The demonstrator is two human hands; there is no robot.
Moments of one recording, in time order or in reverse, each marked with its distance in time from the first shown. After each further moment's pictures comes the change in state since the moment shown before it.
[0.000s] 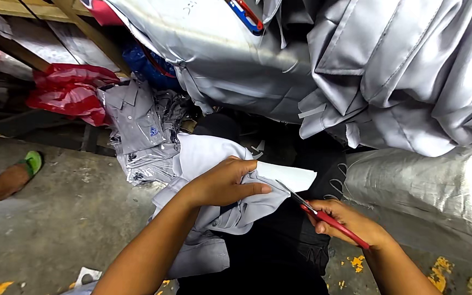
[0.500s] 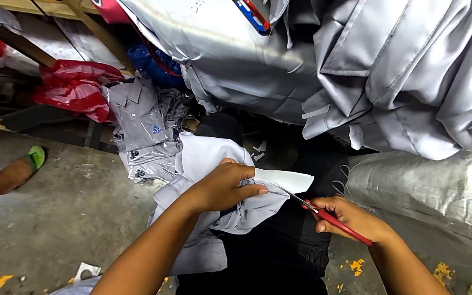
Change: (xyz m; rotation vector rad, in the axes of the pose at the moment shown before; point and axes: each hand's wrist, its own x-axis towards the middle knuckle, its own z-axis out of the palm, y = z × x) left_hand -0.014 -0.004 0.008 0.165 0.020 -0.050; right_hand 0.002 0.001 -0.012 -0.139 0.002 0.011
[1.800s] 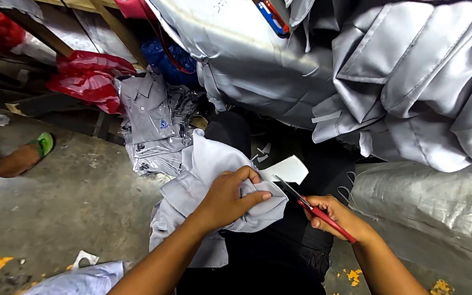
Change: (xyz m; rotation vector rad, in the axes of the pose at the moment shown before) left_hand -0.031 0.011 0.037 -0.154 0.345 -0.280; right_hand 0.024 0.010 0.020 0.187 0.045 -0.086
